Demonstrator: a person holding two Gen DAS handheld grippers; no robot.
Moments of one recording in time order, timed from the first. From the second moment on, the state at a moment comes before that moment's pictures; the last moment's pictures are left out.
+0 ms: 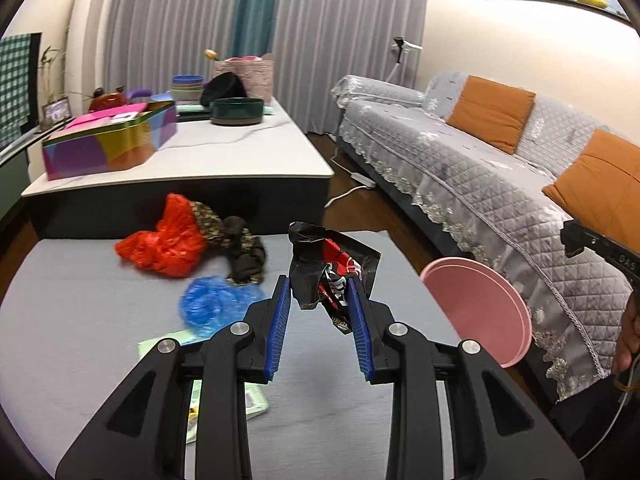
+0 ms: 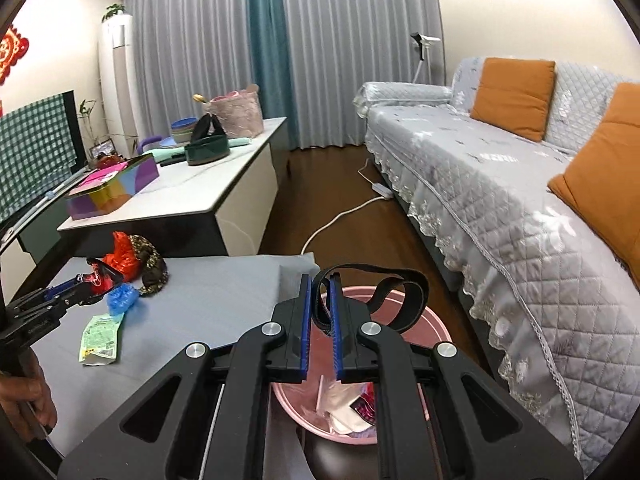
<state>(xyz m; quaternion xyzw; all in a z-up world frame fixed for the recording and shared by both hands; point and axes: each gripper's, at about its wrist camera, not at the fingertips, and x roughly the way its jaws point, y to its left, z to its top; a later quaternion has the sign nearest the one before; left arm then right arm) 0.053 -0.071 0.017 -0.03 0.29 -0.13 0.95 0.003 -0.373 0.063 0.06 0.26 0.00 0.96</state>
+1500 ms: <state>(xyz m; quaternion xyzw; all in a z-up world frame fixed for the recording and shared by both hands) 0.055 -0.122 0.011 -0.01 0.30 -0.18 0.94 -0.001 -0.397 0.056 0.07 0.26 -0.03 0.96</state>
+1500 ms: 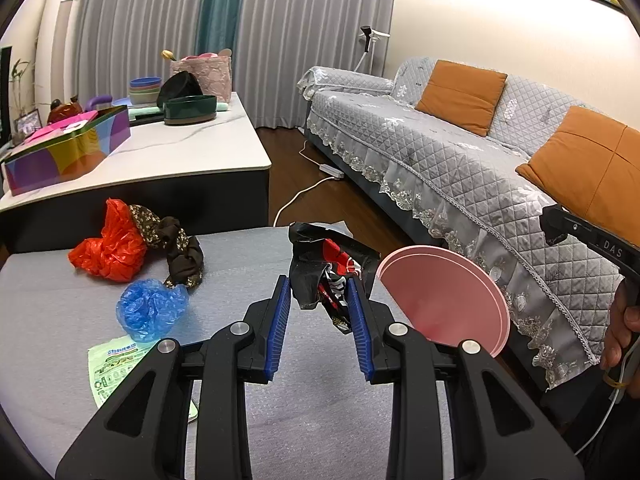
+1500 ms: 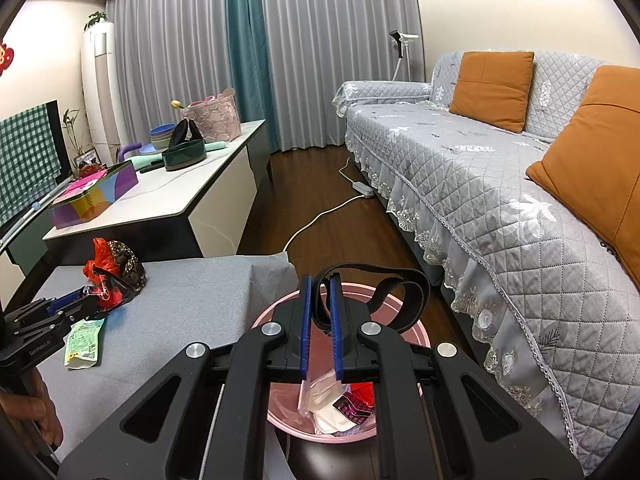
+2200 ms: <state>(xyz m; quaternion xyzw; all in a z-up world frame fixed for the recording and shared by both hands) 0.052 -0.153 0.008 0.01 0.30 -0.20 0.93 0.004 -0.399 0.058 0.07 0.26 -0.03 0.96</state>
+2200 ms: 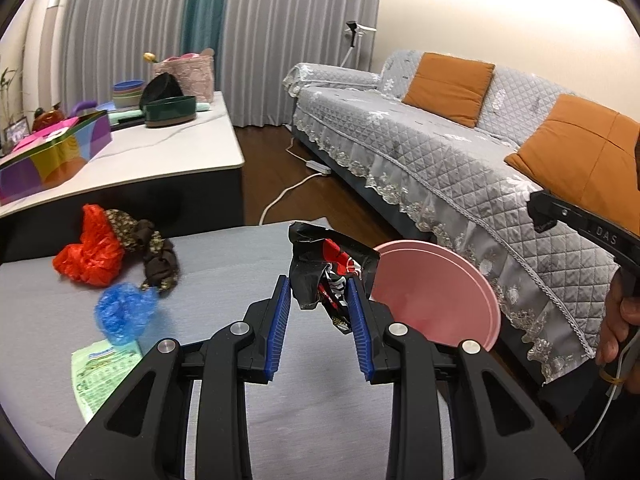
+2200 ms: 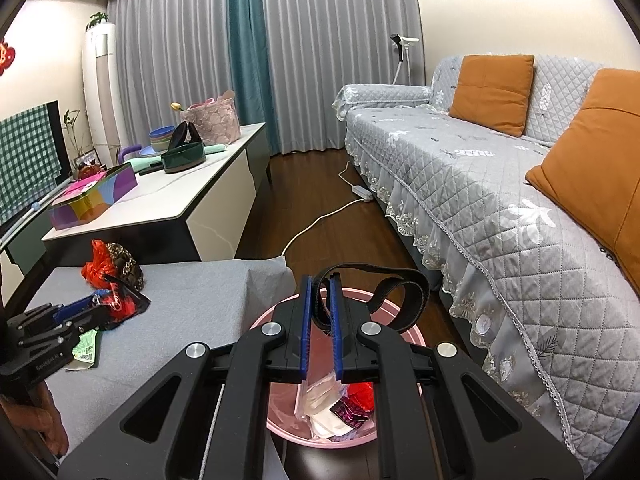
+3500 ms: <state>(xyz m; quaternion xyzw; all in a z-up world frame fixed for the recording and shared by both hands) 0.098 -0.238 -0.028 0.04 0.35 -0.25 0.90 0.048 -0.440 0.027 0.10 0.29 -0.05 0.95</state>
